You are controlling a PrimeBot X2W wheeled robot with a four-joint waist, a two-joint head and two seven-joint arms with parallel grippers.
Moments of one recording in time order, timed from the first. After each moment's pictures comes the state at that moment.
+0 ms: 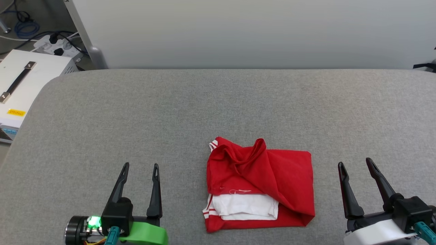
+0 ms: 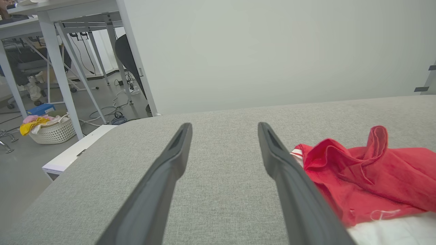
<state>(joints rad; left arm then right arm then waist) 0.09 0.09 -0.13 0.00 -0.02 0.07 -0.26 0.12 -0.10 0.03 -0.07 0.12 0.13 -0.25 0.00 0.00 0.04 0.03</state>
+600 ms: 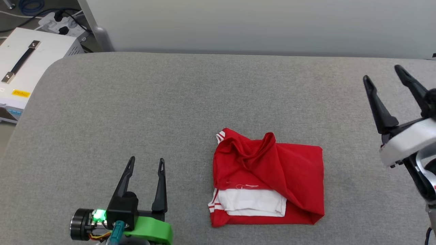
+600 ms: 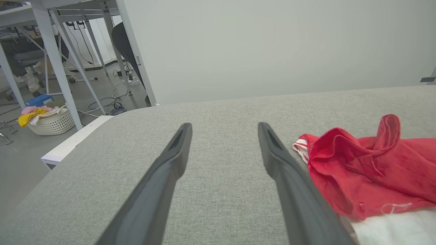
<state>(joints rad) 0.06 0.09 -0.15 0.00 -0.02 0.07 -0.26 -0.29 -0.40 0.10 -0.14 0.29 0.13 0.10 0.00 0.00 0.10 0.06</state>
